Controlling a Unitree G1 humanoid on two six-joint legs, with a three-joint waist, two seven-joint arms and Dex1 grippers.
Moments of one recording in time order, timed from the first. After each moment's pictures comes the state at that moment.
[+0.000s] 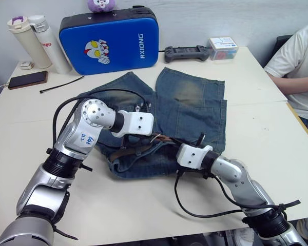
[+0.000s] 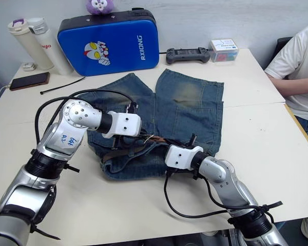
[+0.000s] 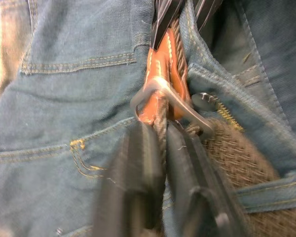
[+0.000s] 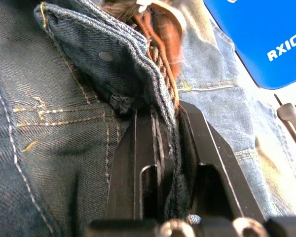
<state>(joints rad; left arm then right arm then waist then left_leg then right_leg) -0.80 0.58 -0.31 -0.10 0.14 0.33 -1.19 -0.23 -0.52 0.30 -0.26 -0.28 -0.02 0.54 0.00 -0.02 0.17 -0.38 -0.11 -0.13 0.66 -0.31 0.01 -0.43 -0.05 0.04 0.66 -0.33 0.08</state>
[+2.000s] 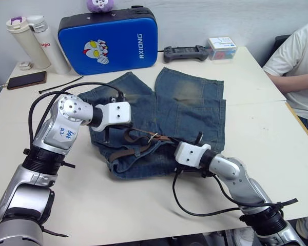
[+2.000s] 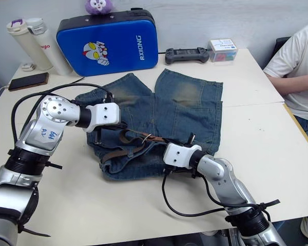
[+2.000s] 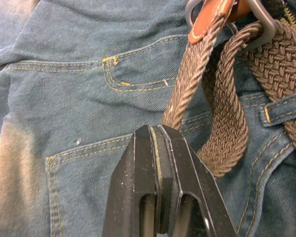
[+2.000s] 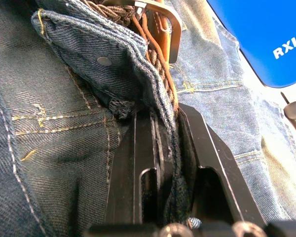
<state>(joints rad) -0.79 0.73 -0.26 0.08 0.12 0.26 -1.13 -0.25 -0.49 0.30 -0.27 -0.28 0.03 0.57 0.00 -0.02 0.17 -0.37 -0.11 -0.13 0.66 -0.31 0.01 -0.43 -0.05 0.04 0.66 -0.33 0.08</state>
